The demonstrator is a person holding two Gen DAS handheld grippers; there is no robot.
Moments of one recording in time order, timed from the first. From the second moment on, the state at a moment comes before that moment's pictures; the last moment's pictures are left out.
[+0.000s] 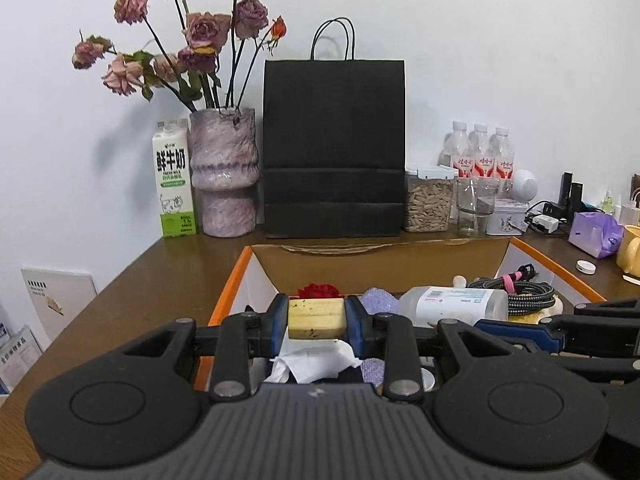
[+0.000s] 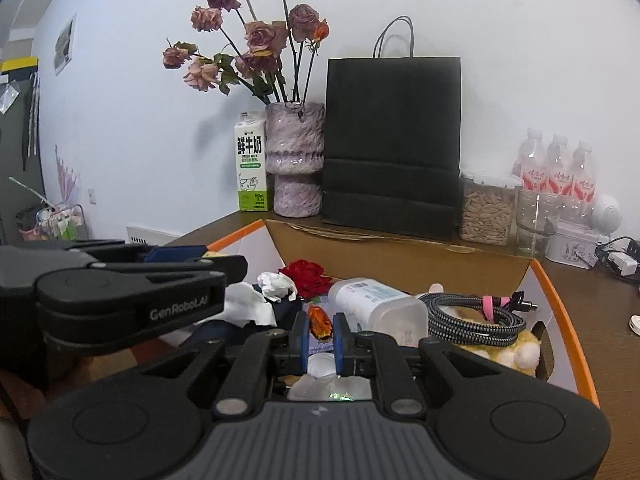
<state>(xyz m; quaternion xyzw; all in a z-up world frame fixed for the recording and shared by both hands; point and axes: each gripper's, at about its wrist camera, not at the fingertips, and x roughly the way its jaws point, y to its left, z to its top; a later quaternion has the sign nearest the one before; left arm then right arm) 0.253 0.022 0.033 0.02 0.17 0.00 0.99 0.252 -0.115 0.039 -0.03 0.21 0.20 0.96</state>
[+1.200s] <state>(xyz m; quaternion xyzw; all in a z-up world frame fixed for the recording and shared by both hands) 0.228 0.018 0.044 0.04 0.10 0.05 0.99 0.235 -0.138 0.044 -0.03 0.16 0.12 0.98</state>
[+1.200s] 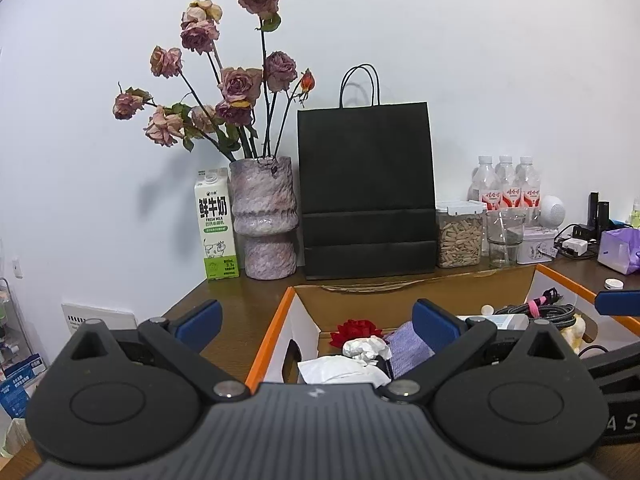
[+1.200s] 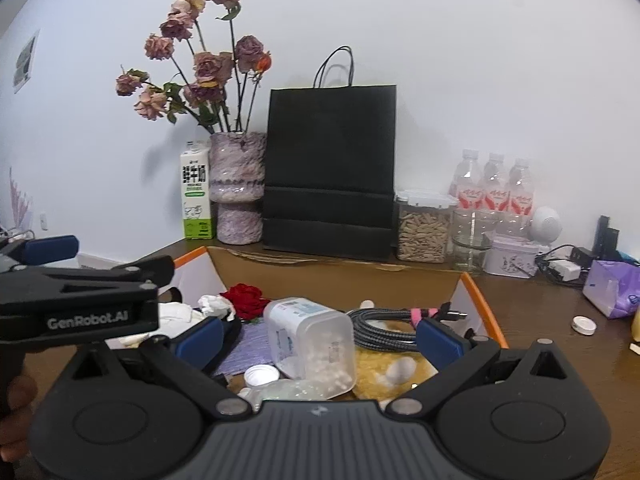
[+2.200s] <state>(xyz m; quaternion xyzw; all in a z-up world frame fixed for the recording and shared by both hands) 0.097 0.002 0.050 0.03 0.15 0.00 0.99 0.098 -0.170 0.055 -0.02 0.22 0.12 0.97</state>
